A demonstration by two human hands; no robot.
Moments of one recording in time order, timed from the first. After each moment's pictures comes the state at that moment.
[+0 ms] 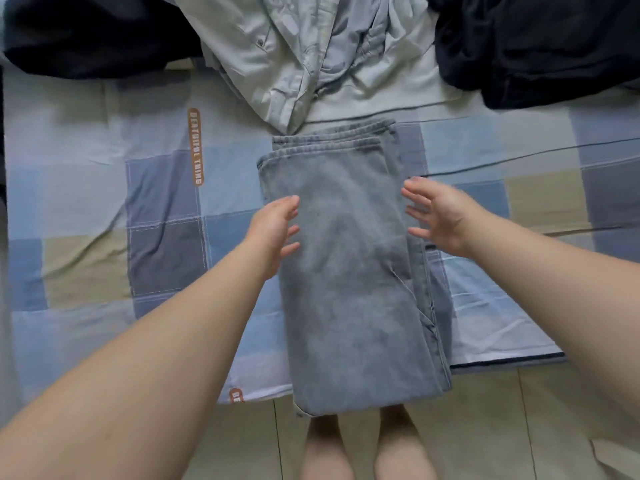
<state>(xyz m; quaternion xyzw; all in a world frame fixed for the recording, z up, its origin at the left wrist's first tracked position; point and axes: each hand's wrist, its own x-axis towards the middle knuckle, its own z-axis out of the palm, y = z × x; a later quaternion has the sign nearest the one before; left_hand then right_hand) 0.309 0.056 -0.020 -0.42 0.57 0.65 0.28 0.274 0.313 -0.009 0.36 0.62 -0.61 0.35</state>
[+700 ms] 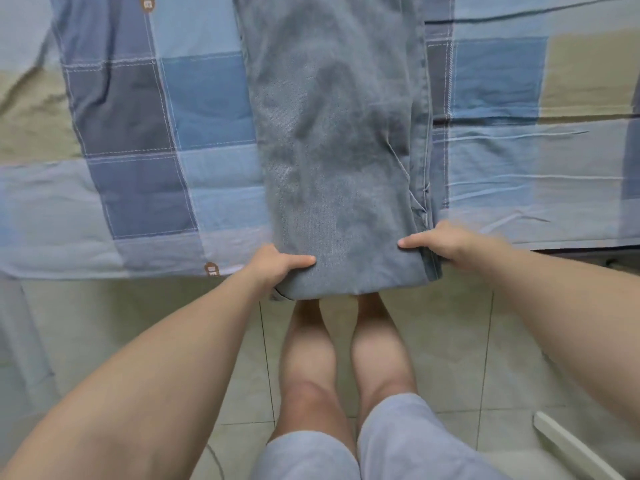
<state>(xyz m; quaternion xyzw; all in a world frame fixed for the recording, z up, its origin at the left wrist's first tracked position) 0.553 0.084 -0.084 -0.44 0.59 0.48 0.48 0.483 0.382 -0.089 0.32 0.71 -0.29 0.55</state>
